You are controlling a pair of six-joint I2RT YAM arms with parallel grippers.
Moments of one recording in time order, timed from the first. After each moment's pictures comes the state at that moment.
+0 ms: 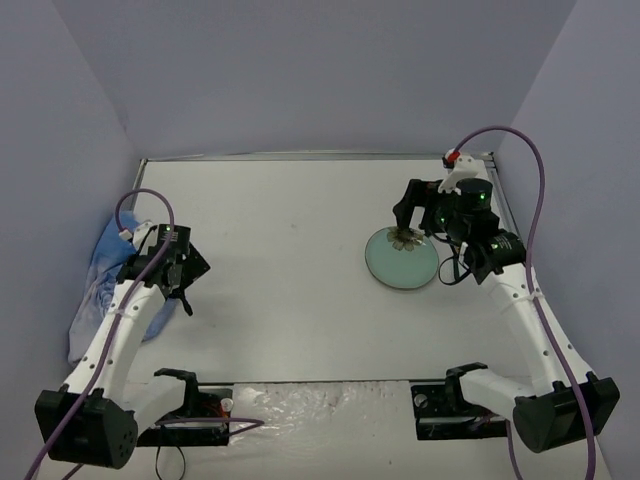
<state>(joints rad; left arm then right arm) -0.15 1.02 0.95 -0.98 -0.43 -0.78 0.23 1.10 1.10 -0.43 -0.07 0.26</state>
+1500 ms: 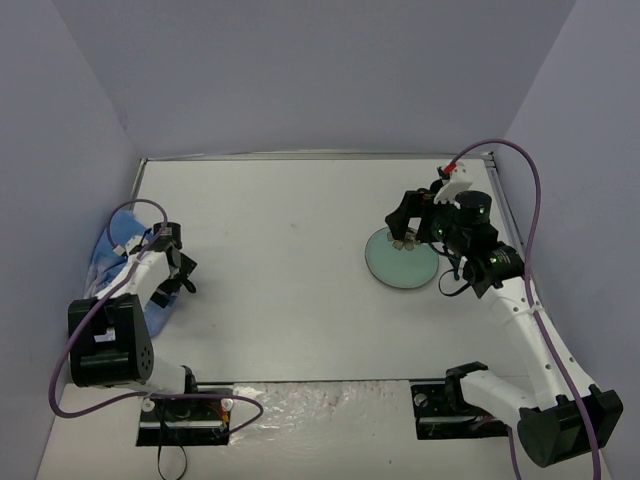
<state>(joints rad) 0.11 1.44 0.84 -0.62 -0.39 -0.93 0.25 1.03 0.99 -0.35 -0.16 0.28</state>
